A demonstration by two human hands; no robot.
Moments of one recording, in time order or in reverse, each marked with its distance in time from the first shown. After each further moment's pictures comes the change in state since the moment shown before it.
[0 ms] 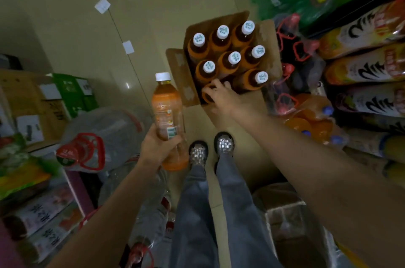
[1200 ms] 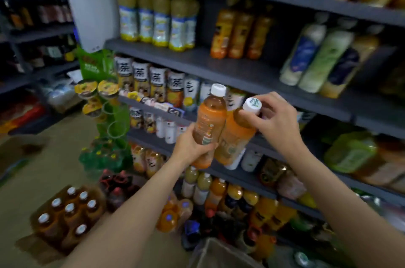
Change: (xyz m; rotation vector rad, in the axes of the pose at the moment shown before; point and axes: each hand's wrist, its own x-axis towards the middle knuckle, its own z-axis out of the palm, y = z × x) left_hand -0.592 0.152 0.211 0.290 -0.687 1.379; right_hand -0.836 0.008 -0.097 0.435 1.737 0.484
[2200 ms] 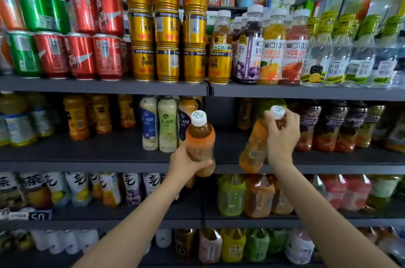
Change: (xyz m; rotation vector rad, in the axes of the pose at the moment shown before) left_hand 0.069 0.254 0.297 0.006 -0.130 0.280; right_hand 0.036 0.183 -0.345 -0.037 0.949 0.174
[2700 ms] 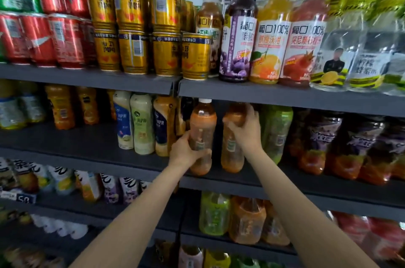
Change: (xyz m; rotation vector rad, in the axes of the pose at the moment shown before) left_hand 0.092 0.018 0.102 0.180 0.113 -0.139; right_hand 0.083 0.092 0.065 0.024 -0.606 0.141
